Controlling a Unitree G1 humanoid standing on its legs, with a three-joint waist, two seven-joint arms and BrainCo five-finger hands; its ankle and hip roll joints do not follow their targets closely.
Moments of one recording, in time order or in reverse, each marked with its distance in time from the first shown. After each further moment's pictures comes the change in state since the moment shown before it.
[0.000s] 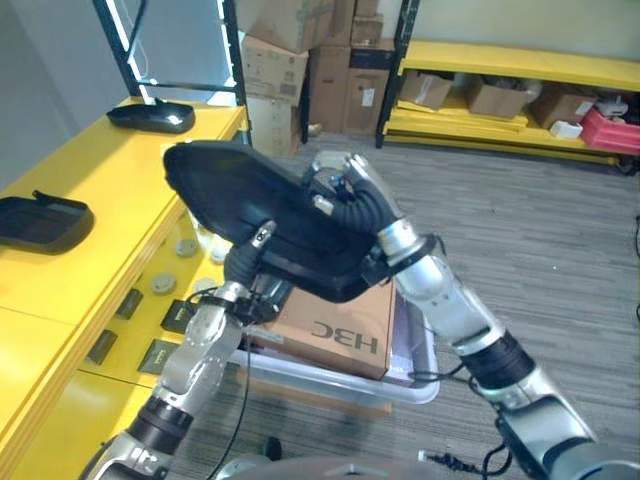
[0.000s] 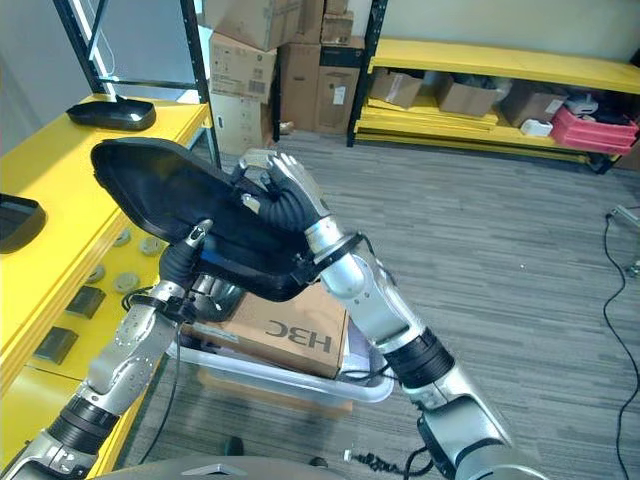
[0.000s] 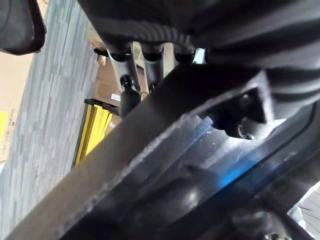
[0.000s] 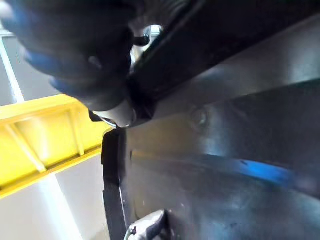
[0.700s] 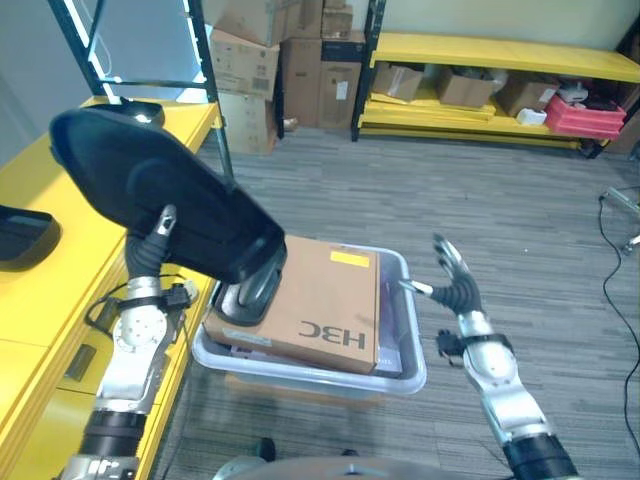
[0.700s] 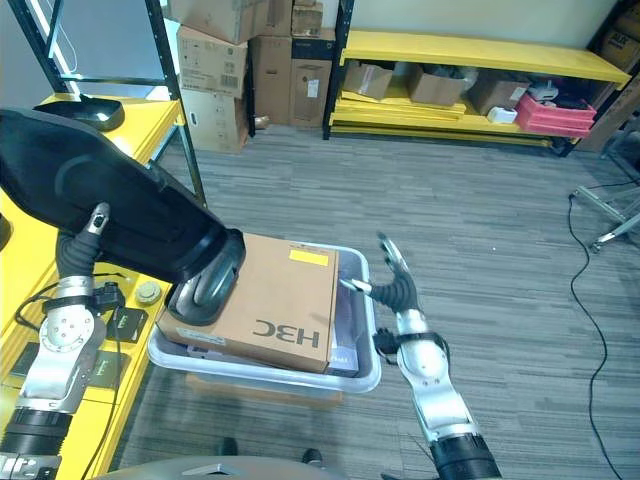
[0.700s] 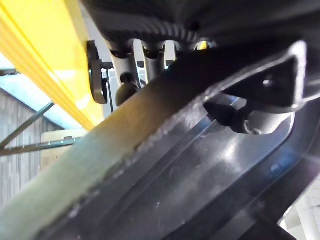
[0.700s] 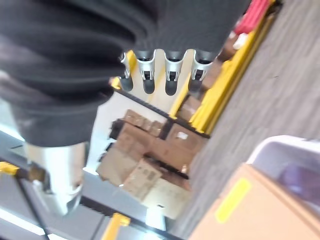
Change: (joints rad) left arm 0.102 0.084 0.396 -0.011 0.538 -0.084 0.214; right arm 0.556 0.026 -0.360 0.394 0.194 -0.057 -0.062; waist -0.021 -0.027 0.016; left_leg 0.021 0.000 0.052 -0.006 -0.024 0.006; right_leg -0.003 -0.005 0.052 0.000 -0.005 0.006
